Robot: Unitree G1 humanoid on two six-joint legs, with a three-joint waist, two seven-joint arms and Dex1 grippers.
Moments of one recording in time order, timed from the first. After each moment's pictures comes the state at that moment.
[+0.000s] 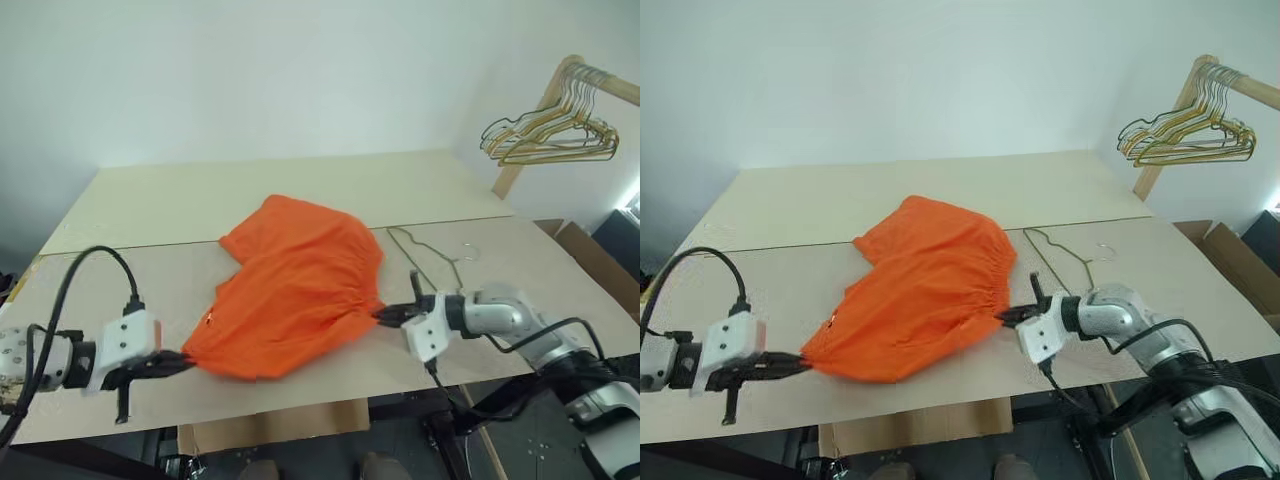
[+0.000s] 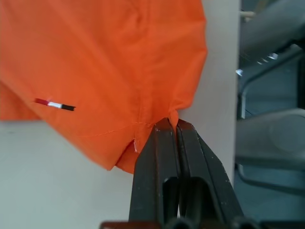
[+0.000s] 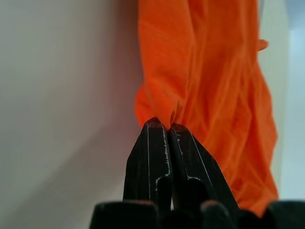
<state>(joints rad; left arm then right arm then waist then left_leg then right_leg) 0.34 1.13 0.30 -0.35 -0.37 0.22 -1.30 -0.49 -0.84 0.47 0.28 -0.21 -0.79 0.92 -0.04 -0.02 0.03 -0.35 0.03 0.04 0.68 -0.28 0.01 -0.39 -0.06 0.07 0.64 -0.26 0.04</state>
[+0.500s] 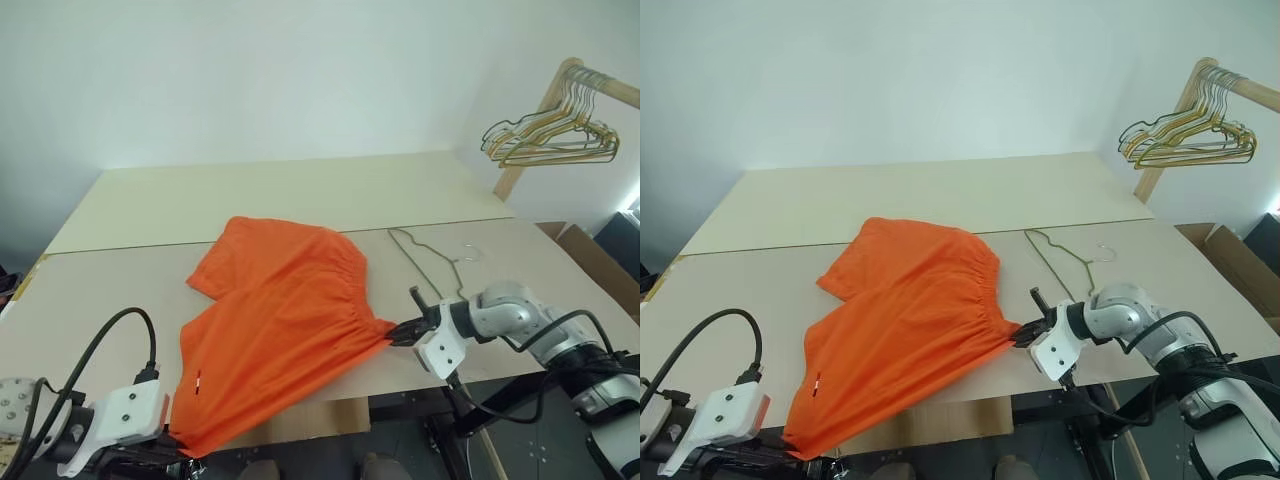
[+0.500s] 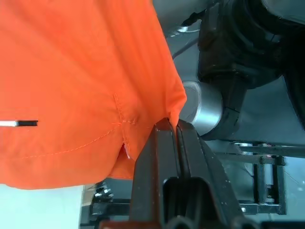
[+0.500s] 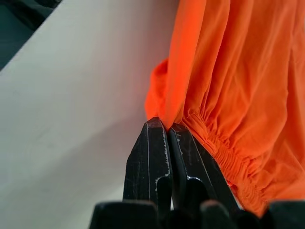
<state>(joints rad) 0.64 1.11 0.41 -0.62 -0.29 0.35 -1.34 -0.53 -0.86 0.49 0.35 -0.21 -0.90 1.05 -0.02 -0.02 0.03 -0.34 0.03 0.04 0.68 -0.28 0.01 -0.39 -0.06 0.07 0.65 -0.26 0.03</state>
